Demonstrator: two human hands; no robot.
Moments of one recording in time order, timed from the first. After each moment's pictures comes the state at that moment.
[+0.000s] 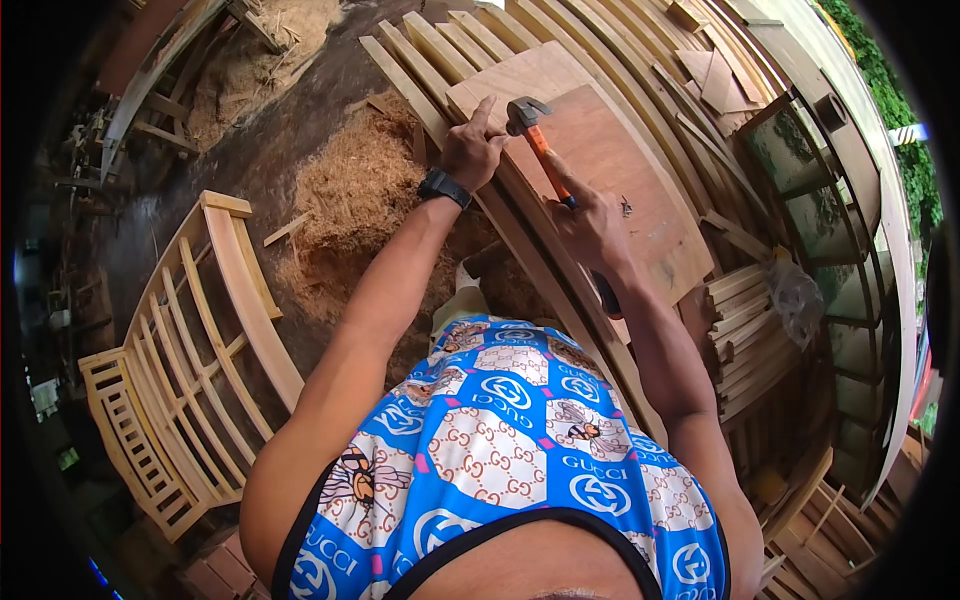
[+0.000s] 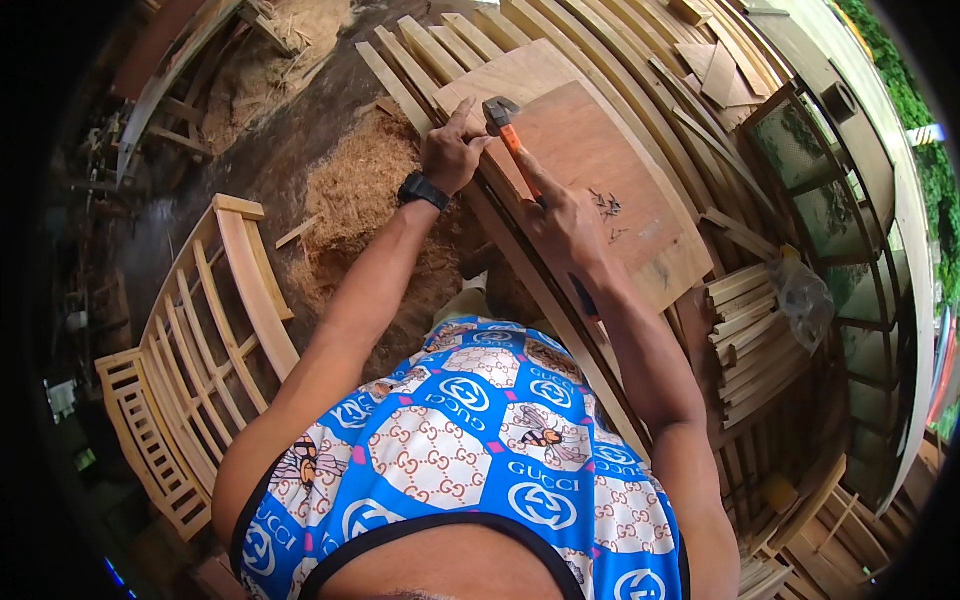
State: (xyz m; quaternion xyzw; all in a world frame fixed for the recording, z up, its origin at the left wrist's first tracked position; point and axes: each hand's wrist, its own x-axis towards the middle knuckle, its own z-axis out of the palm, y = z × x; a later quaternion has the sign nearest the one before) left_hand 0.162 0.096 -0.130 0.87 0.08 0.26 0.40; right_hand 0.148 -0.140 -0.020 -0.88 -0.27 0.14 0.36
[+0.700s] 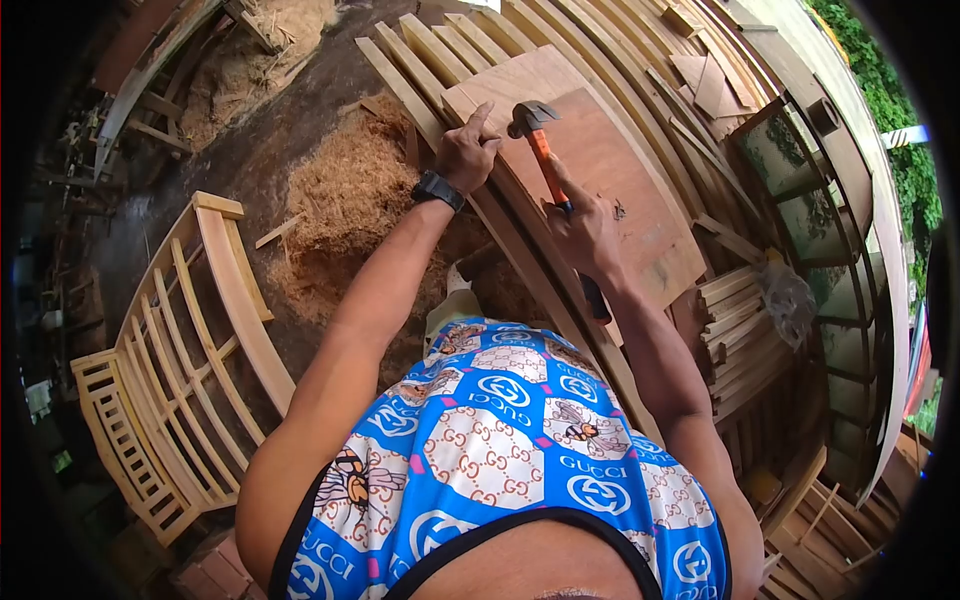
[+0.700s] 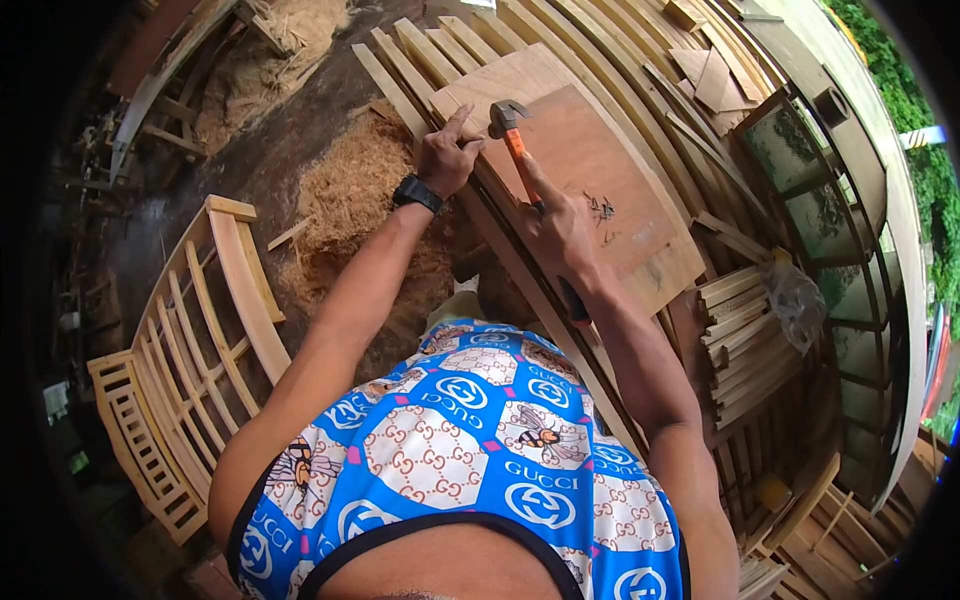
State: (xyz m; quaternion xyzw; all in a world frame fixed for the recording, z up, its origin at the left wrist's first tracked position) left_hand 0.160 0.104 -0.133 0.86 0.06 0.25 0.43; right_hand 0.147 -0.137 -0.039 -0.88 -0.29 0.10 0.36
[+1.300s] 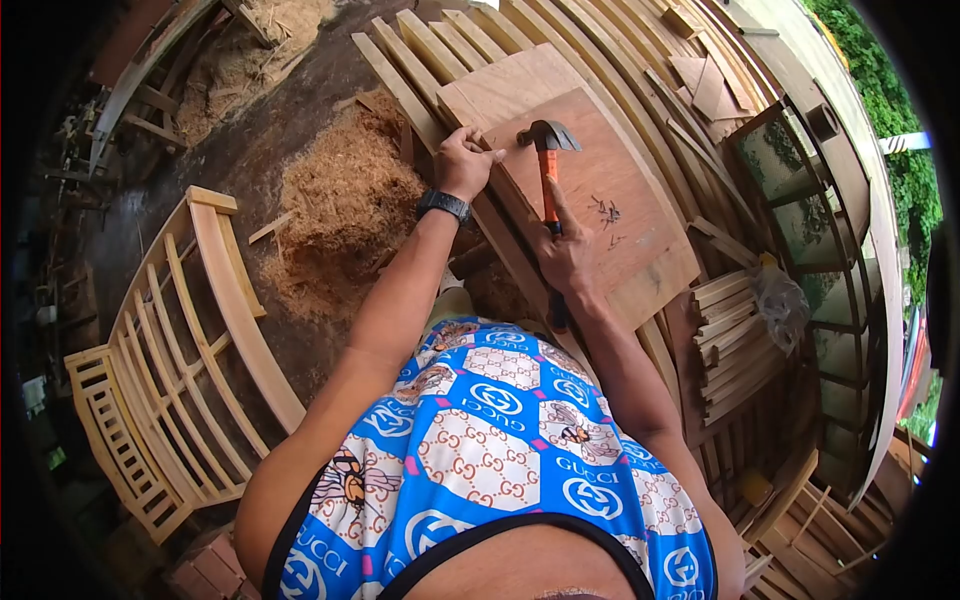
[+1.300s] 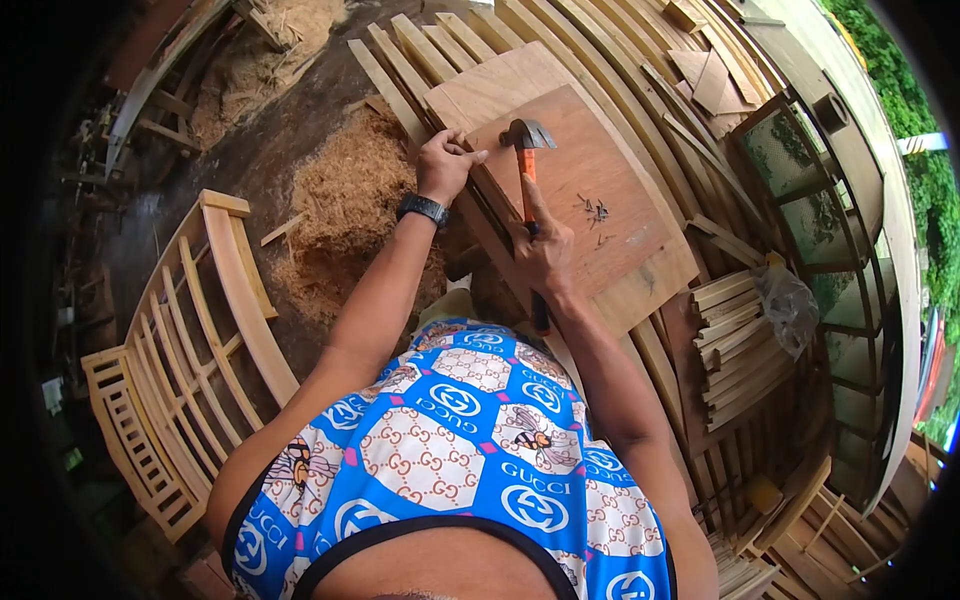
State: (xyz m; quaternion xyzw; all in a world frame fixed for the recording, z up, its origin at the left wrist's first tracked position) left_hand 0.152 0.079 -0.136 0.77 0.29 0.16 0.54; right_hand 0.115 -0.137 -0.099 -0.84 -0.21 0.03 0.50
